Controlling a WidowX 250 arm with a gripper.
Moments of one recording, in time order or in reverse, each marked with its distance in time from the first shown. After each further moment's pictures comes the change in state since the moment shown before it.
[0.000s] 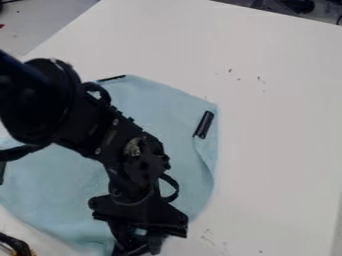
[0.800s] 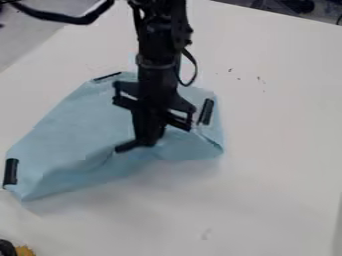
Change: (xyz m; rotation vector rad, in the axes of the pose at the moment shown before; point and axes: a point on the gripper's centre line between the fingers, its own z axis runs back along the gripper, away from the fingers) arm 0.113 0.037 0.050 0.101 0.146 -0.192
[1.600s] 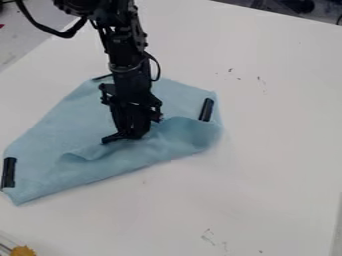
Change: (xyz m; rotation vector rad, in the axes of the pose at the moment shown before) arm 0.036 0.043 -0.047 -0.080 -0.051 -0.100
